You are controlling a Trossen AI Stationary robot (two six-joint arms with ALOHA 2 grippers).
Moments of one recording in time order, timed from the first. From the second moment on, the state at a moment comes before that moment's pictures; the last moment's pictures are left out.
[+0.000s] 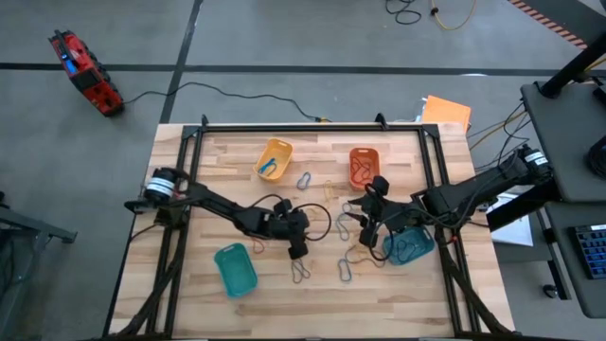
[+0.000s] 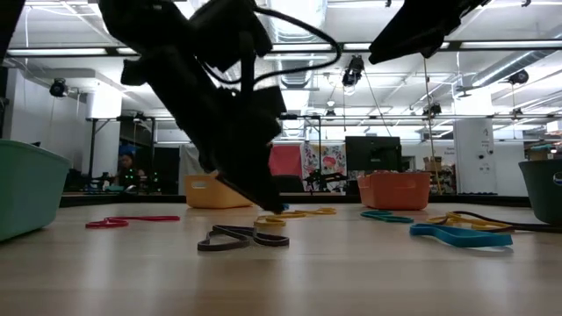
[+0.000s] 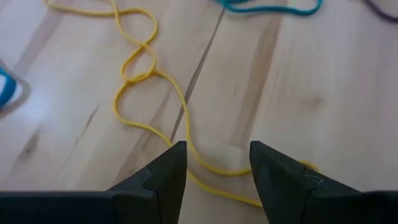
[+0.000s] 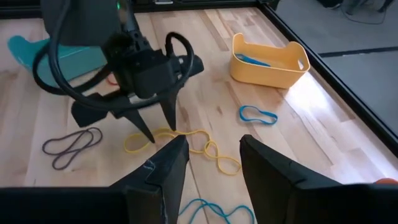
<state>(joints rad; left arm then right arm) -0.20 1.91 0.99 -0.02 -0.36 -0.43 0.33 1.20 0.86 -0.31 0.54 0.29</state>
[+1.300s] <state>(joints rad) -0.21 1.85 0.99 -0.06 -0.33 -0.37 0.33 1.20 0.83 -0.31 0.54 0.30</state>
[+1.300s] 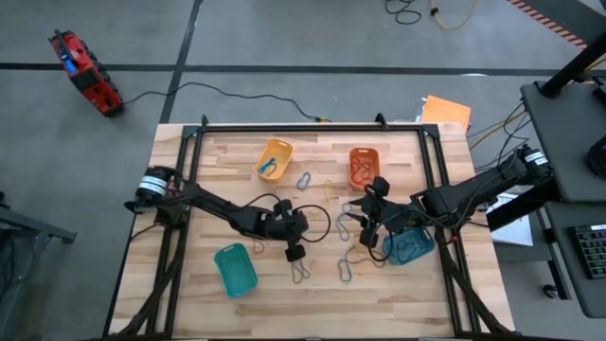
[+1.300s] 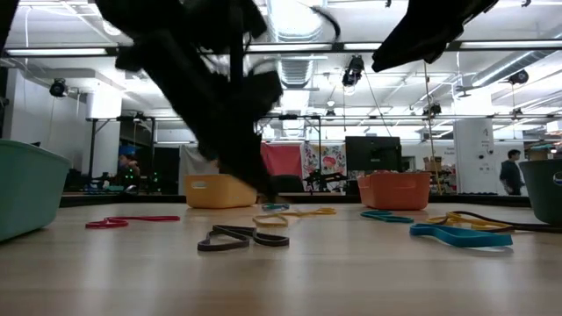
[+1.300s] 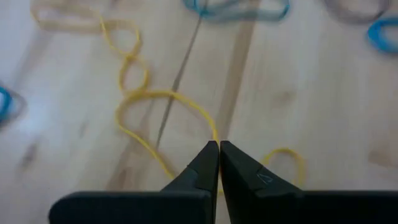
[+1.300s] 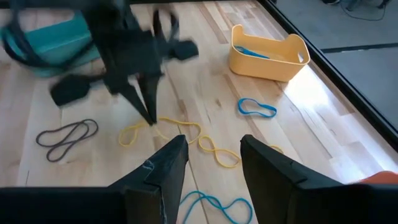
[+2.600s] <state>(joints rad) -0.59 1.18 1.00 -0.47 -0.29 -0.42 0.33 1.20 0.81 -0.30 0.55 0.30</state>
